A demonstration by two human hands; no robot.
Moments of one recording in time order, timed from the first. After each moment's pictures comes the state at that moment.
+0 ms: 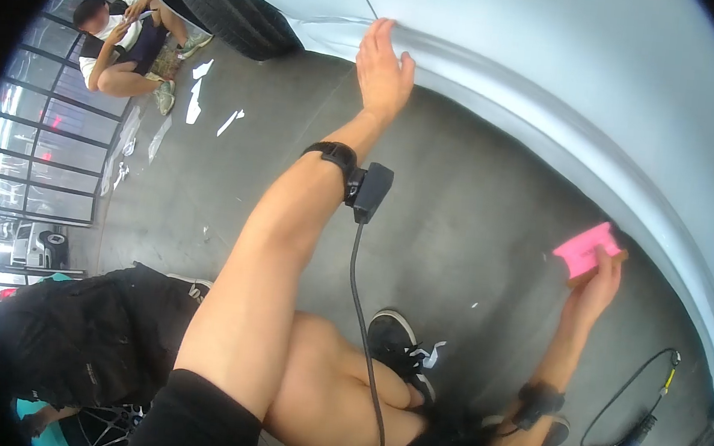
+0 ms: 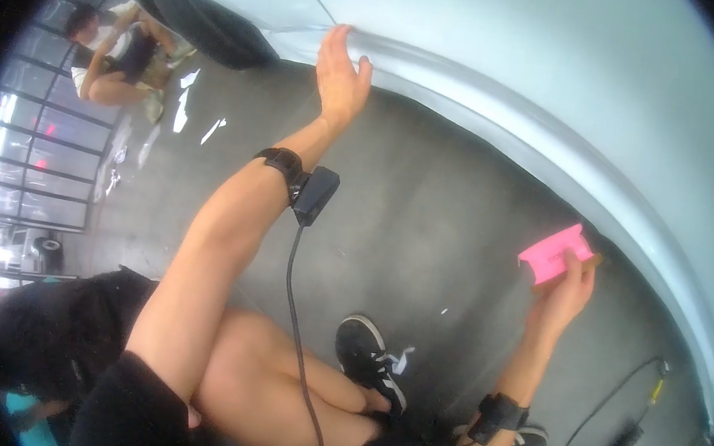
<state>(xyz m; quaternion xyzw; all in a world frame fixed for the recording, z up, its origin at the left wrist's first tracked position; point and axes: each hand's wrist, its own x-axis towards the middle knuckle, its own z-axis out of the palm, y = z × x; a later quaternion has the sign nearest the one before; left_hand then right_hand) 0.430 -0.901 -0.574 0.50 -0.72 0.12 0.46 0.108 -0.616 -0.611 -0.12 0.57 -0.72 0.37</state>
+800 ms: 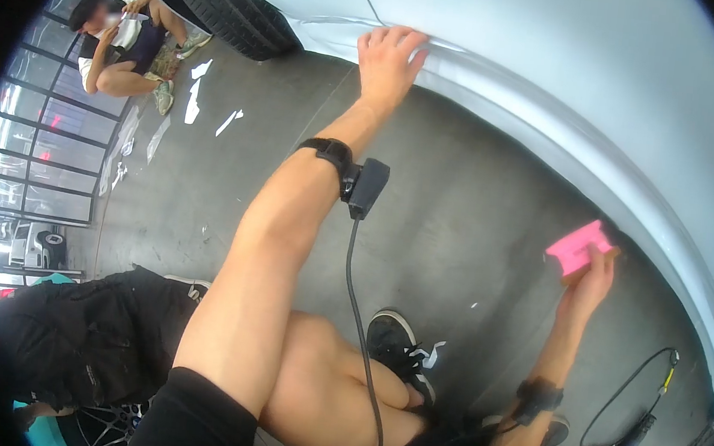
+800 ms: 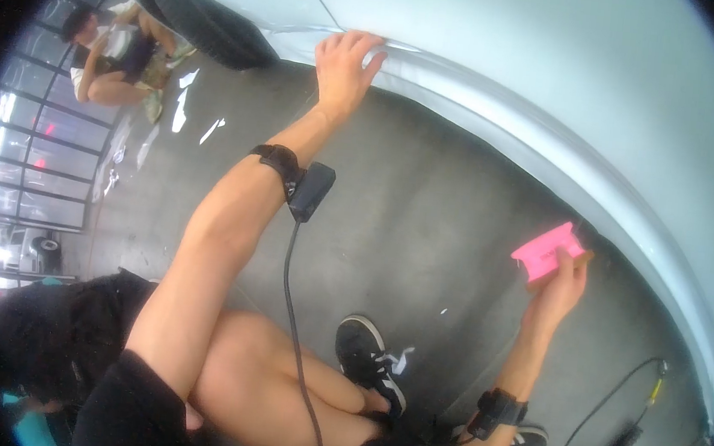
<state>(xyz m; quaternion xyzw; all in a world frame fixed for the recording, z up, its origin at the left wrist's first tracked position) 0.433 -0.912 -0.559 0.41 -0.79 0.21 0.39 0.106 -0.618 -0.633 -0.14 0.58 -0.71 0.37</state>
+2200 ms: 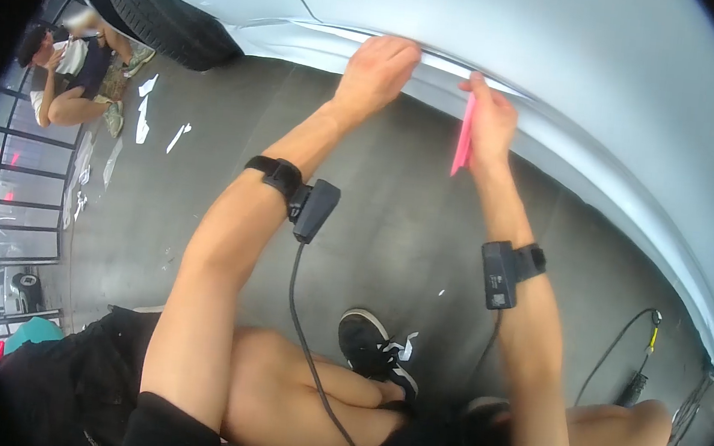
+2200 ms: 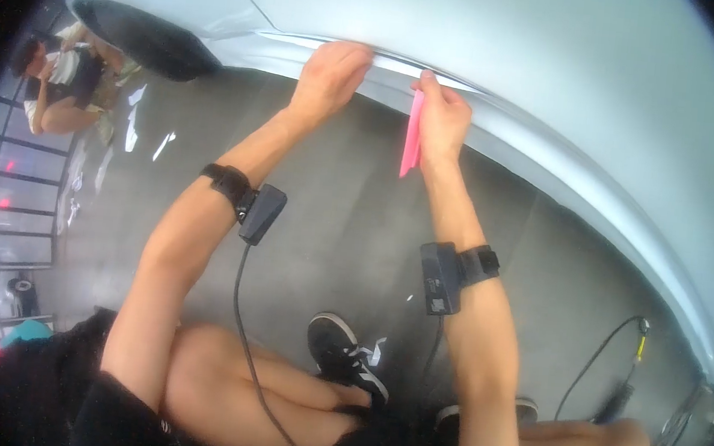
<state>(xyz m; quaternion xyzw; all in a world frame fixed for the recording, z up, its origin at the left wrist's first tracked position) 0.381 -0.895 -0.560 0.23 -0.88 0.10 0.40 0.206 -0.794 -0.564 -0.28 0.60 -0.64 0.40</state>
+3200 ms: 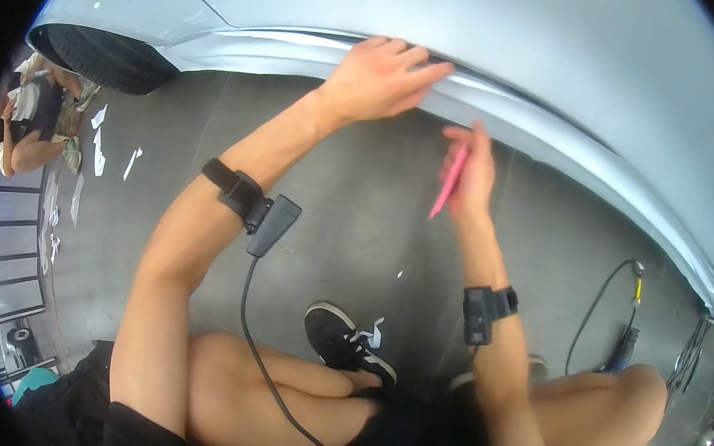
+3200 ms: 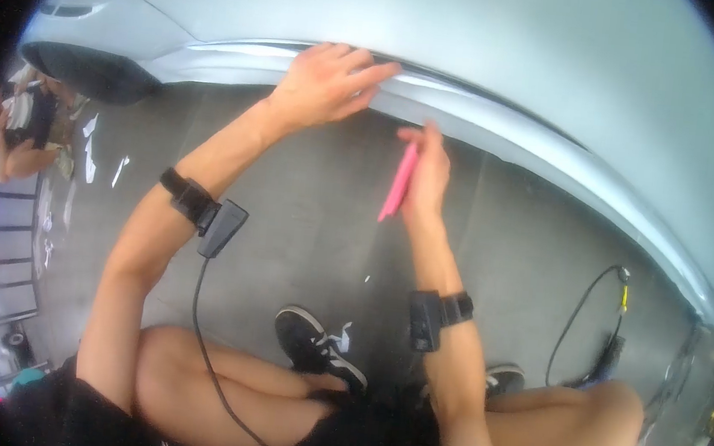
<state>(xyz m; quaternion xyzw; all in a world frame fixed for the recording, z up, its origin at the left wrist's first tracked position) 0.292 -0.835 -0.522 0.14 -0.96 0.11 0.22 0.132 -0.697 -0.625 -0.20 0.61 -0.63 0.45</state>
